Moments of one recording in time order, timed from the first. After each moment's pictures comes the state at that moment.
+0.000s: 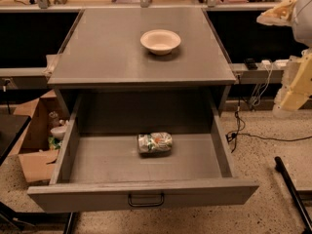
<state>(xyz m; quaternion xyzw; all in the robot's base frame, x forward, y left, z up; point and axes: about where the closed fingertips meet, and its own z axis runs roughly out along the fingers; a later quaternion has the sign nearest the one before) 0.437 -0.205 1.018 -0.66 0.71 -0.04 0.22</state>
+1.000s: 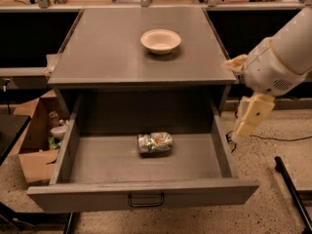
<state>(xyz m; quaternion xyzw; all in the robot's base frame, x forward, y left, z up) 0.467 -0.179 0.909 -0.67 0.71 0.05 0.22</state>
